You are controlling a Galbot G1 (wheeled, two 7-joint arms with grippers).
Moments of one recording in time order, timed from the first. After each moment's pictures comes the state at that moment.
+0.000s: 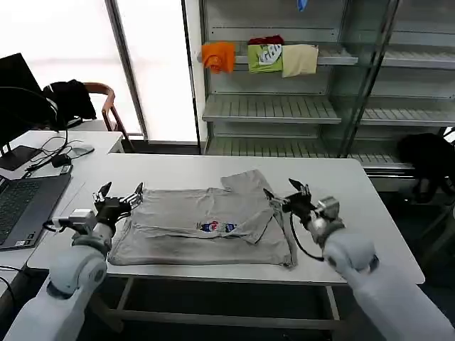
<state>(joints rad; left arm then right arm) 0.97 -0.98 -0.42 -1.85 -0.61 0.42 -0.26 -0.55 1.02 0.00 1.54 0.63 -0.41 0.00</state>
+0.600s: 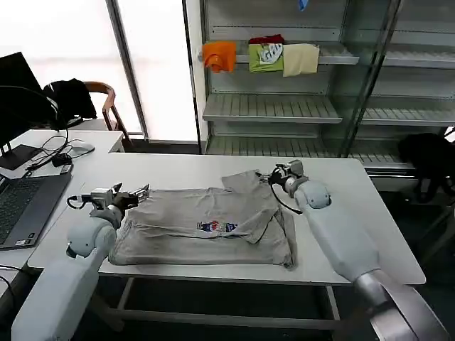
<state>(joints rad) 0.71 -1.00 -0.29 -1.50 -0.58 0.54 -0.17 -0.20 1.32 -0.03 0.84 0.34 -0.41 -0.22</state>
